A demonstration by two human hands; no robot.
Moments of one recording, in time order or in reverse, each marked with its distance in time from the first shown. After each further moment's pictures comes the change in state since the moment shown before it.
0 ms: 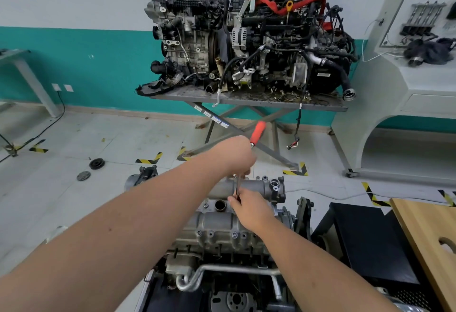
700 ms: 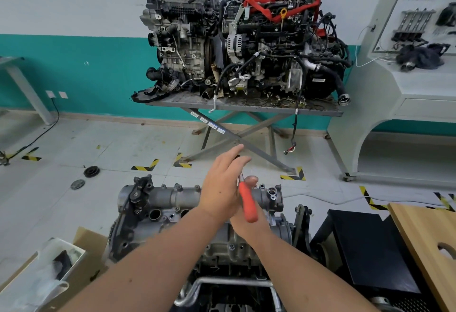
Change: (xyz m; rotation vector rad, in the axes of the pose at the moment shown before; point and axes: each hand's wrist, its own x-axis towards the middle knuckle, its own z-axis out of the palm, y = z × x) left_hand -0.003 -0.053 0.083 -0.257 0.799 0.591; right_hand 0.005 -0.006 0.012 0.057 0.087 0.073
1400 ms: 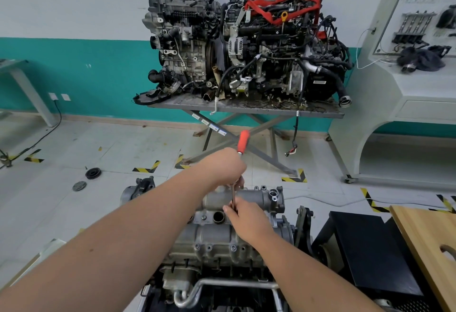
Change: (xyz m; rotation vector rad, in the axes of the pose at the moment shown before) left_hand 0.078 0.031 -0.041 0.052 -0.730 -0.805; right_hand -0.003 0.004 -0.008 -0.040 -0.086 -0.067
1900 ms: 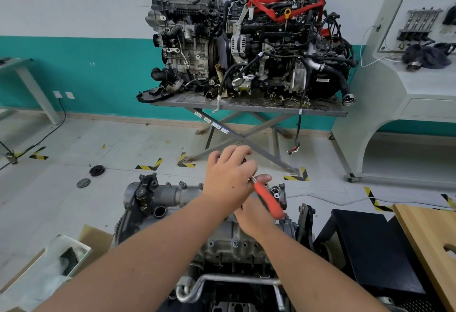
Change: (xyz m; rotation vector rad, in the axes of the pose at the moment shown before) left_hand -0.002 -0.047 0.056 0.460 0.869 0.770; right_hand -0.001 0.001 -0.003 0.100 0.057 0.007
